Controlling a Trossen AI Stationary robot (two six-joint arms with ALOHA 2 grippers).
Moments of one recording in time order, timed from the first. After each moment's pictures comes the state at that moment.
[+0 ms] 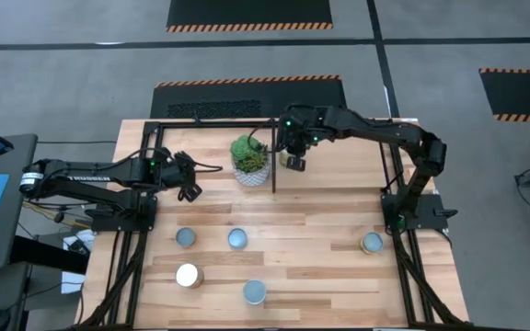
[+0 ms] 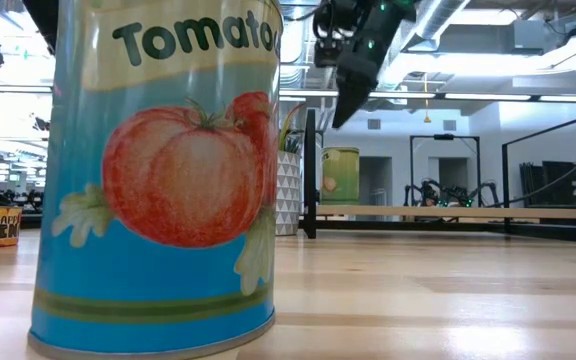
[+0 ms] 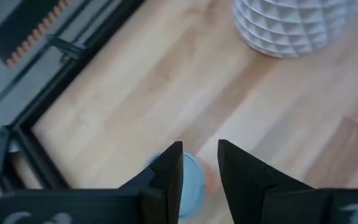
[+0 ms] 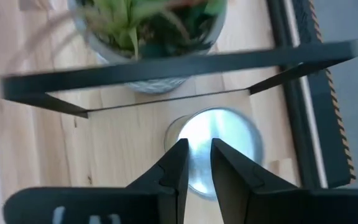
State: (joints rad) left arm 0.09 0.96 0.74 -0.93 -0.53 -0.48; right arm -0.37 1.74 1.61 -0.91 0.06 -0.24
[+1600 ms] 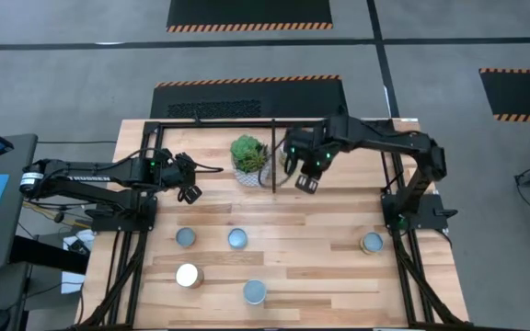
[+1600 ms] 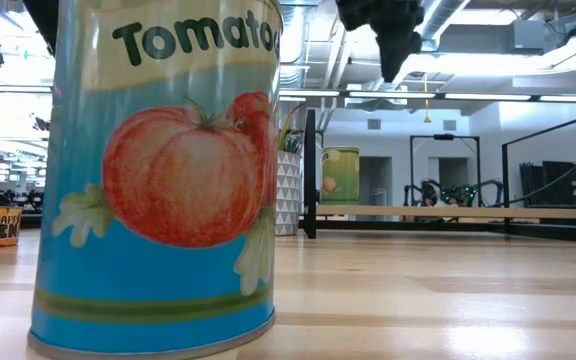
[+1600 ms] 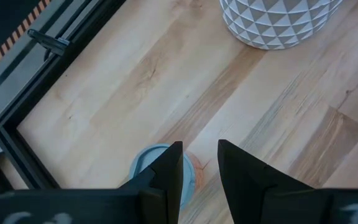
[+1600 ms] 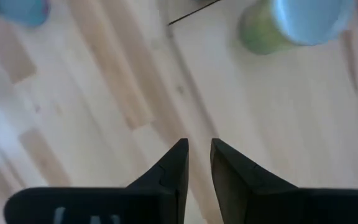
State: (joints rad) left arm 0.09 0.96 0.74 -0.93 -0.49 -0.48; right arm -0.13 1.74 1.84 -1.46 0.05 0.30
